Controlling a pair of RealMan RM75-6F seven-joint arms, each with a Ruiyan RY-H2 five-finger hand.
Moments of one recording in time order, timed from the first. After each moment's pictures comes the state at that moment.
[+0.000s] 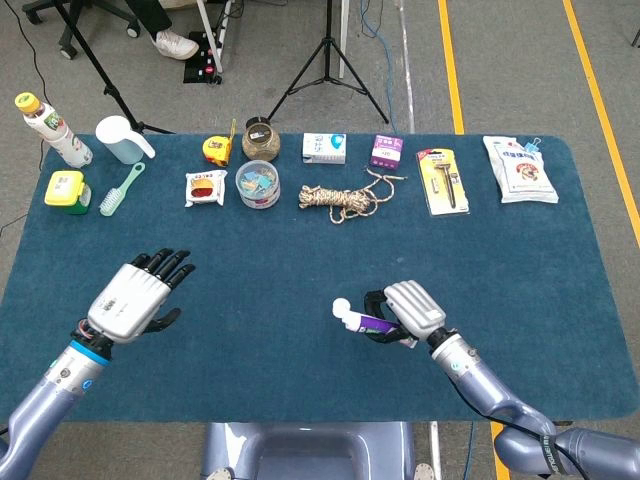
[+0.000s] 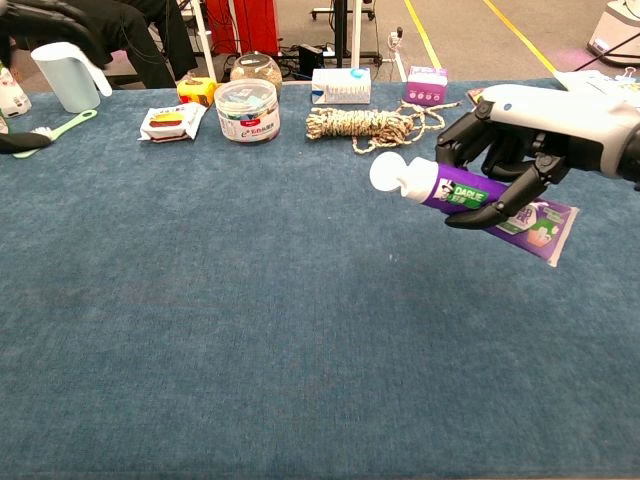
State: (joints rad) left arm -0.49 -1.05 -0.13 -1.93 1.51 1.09 0.58; right arm 0.63 -1.37 0.14 -1.67 -1.42 0.95 0.16
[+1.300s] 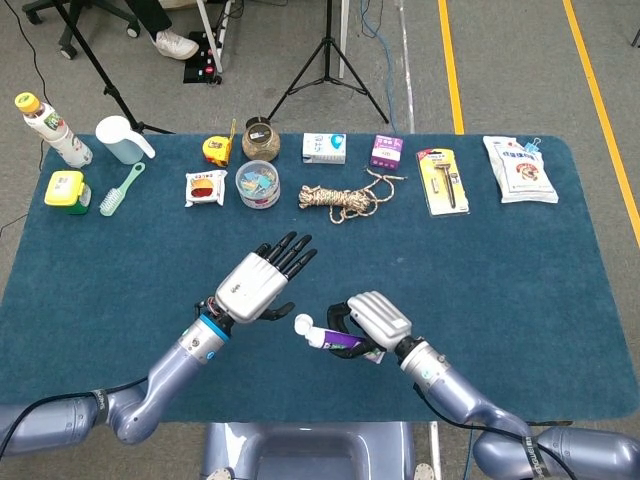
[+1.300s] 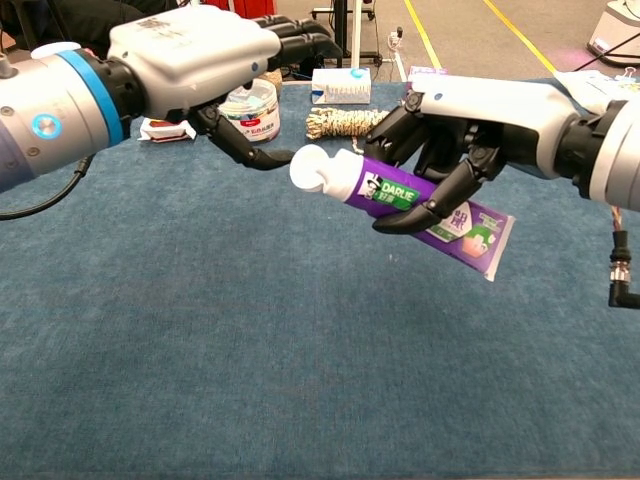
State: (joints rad) left arm -0.79 -1.54 -0.23 -1.68 1.32 1.00 0.71; right arm 0.70 -1.39 0.18 -1.81 -1.32 0.90 0.13
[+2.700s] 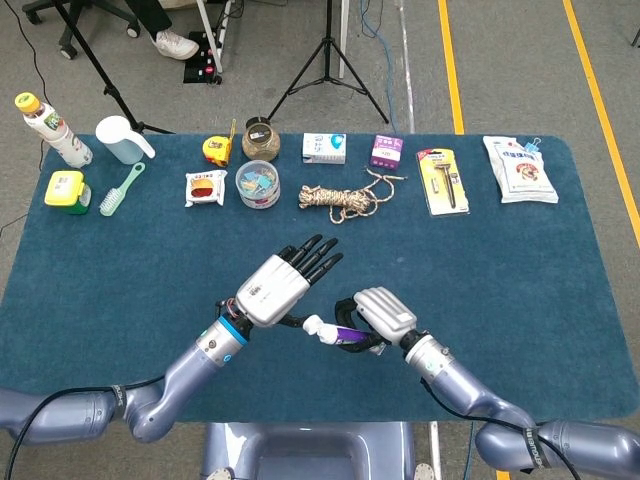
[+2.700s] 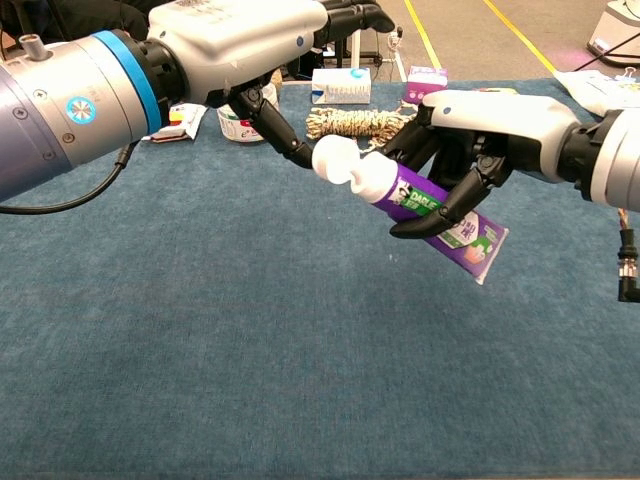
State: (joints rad) left arm -0.87 -1.57 -0.22 -1.69 1.34 1.05 0.63; right arm 0.72 -1.39 0.16 -1.75 -1.31 0.87 0.15
